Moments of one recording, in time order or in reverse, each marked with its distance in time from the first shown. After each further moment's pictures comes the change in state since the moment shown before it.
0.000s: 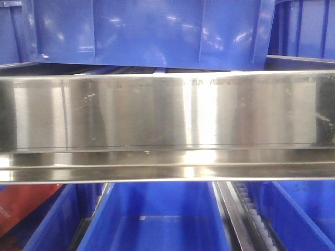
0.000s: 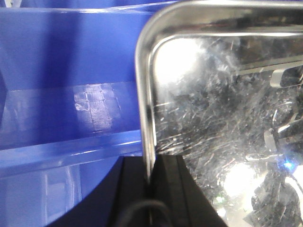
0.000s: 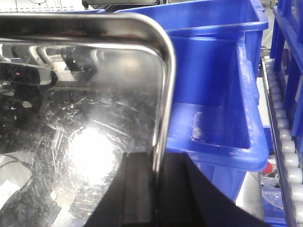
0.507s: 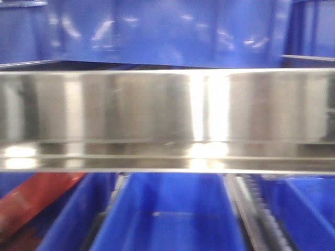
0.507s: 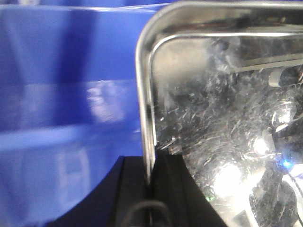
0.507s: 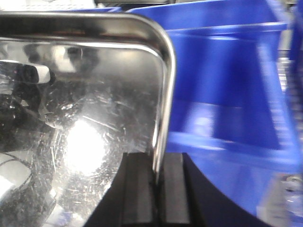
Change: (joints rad) left arm 0.000 0.000 0.000 0.000 -0.006 0.000; right arm 0.000 0.000 0.000 0.000 0.000 0.000
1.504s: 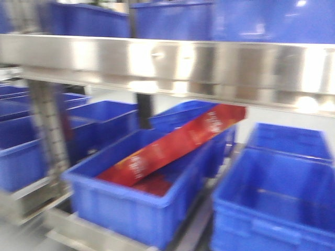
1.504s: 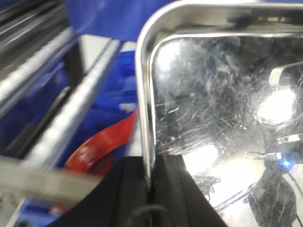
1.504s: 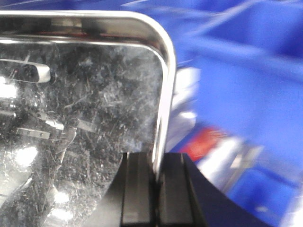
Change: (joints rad) left arm 0.000 -0.002 0.000 0.005 0.000 0.000; right arm 0.000 0.000 0.000 0.000 -0.004 0.000
